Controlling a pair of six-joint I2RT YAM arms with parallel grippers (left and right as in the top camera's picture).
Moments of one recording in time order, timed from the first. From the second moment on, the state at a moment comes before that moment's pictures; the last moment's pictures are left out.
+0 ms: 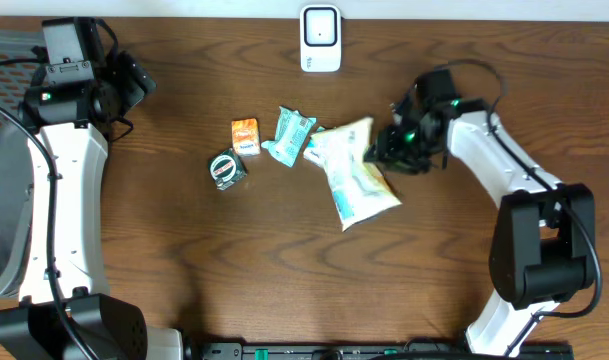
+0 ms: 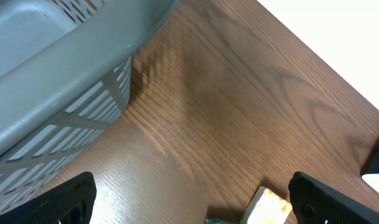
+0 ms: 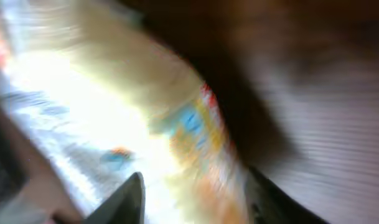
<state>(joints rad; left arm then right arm) 0.16 1.60 1.57 -0.89 -0.15 -0.54 0.18 1.92 1.39 -0.85 -0.45 0.38</state>
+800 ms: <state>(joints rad) 0.16 1.60 1.57 -0.89 -0.15 -0.54 0.18 1.92 1.17 -0.74 -0.60 0.18</state>
